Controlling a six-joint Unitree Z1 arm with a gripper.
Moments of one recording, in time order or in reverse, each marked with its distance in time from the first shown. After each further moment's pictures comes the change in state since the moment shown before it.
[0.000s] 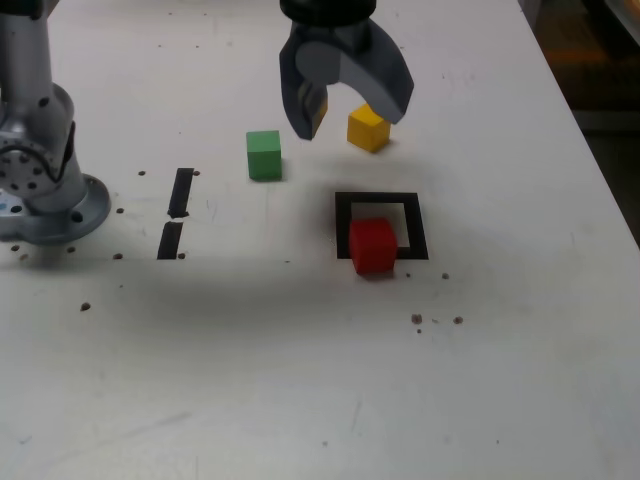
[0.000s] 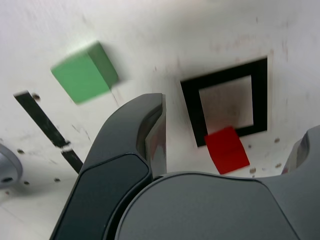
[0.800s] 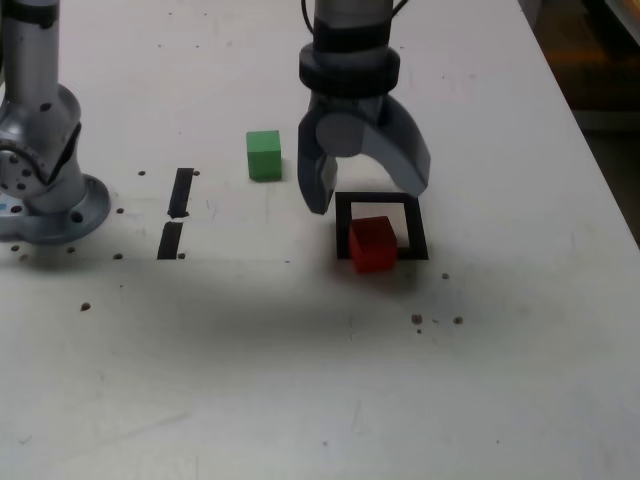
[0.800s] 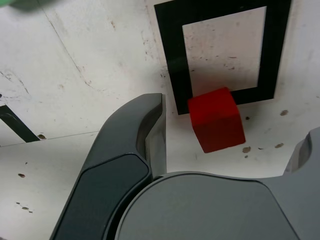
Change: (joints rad) arm -0.125 0.107 0.056 -0.129 -0.139 -0.193
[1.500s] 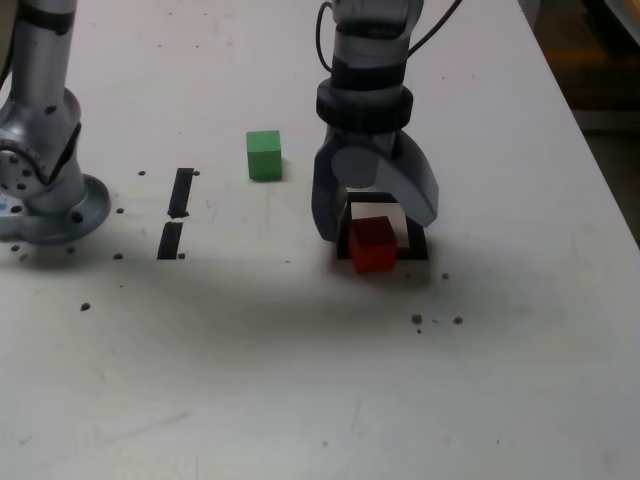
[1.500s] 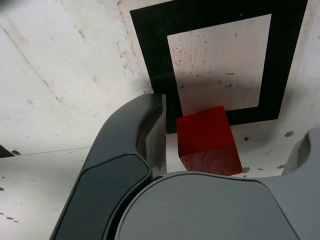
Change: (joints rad) arm 0.002 0.083 0.015 -0.079 -0.017 -0.001
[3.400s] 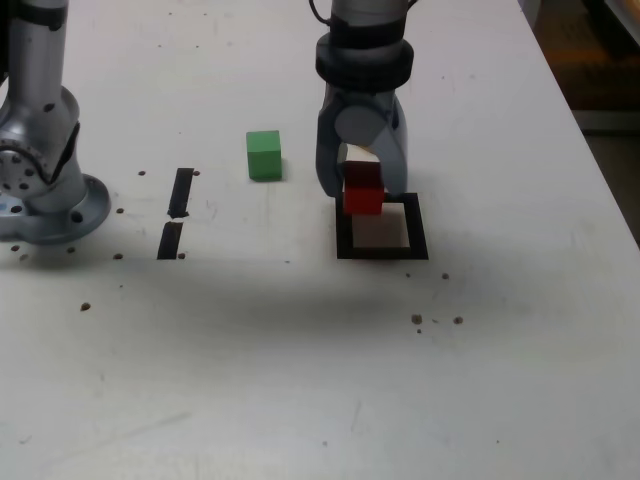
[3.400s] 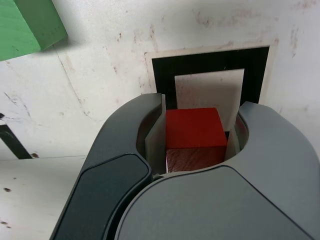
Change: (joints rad) arm 0.042 -0.042 -0.089 0.131 0.120 -0.066
